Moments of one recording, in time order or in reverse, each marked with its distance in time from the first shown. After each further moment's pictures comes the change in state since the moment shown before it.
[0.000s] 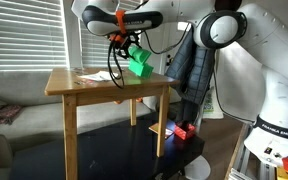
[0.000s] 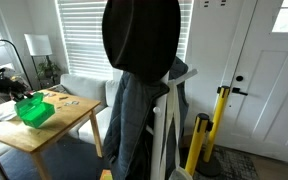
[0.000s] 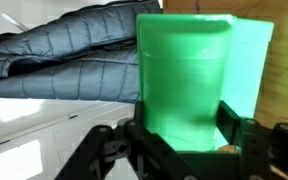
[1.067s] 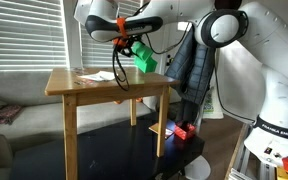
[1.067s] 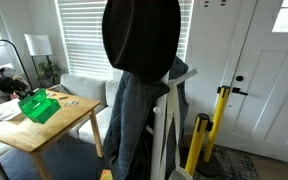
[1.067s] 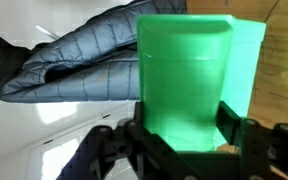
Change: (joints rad) arm 0.013 -0.018 -0.038 -0.070 -0.087 -0.021 0.074
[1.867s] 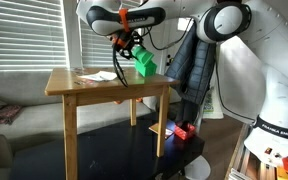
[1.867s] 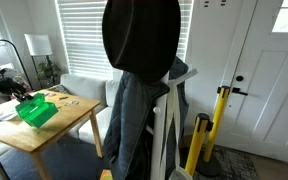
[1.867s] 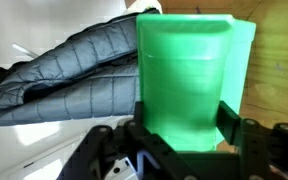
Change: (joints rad) arm -0.040 -0.053 0.068 -0.054 0.089 0.016 0.109
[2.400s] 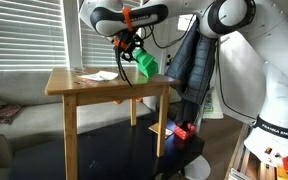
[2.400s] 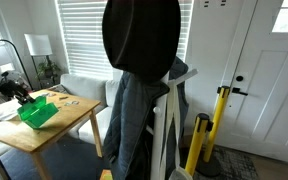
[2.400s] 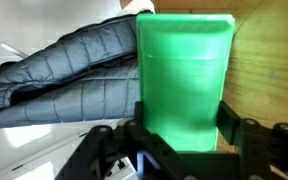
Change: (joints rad) arm -0.039 -0.062 0.055 -0.124 0.014 0.052 0.042
